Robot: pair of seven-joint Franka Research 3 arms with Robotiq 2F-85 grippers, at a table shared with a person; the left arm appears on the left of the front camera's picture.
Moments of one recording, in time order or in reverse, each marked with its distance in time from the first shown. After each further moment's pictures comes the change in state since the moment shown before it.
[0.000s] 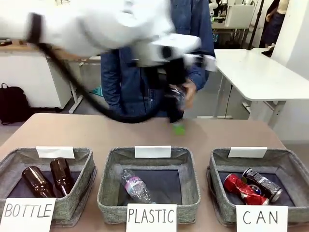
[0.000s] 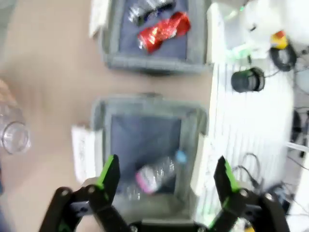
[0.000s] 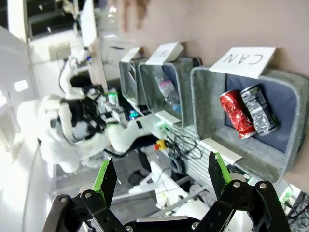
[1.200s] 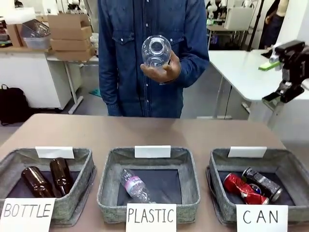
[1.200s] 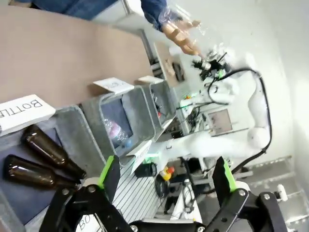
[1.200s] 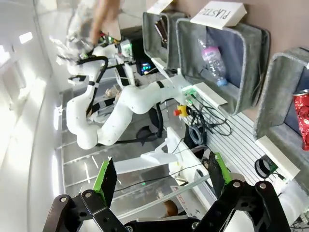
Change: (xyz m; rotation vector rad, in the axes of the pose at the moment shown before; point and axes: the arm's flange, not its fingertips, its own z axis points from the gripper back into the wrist) left arm -0.498 -0.018 0.145 -0.325 -0.978 1.004; right arm 0.017 0.089 -0.138 0.082 0.266 0.051
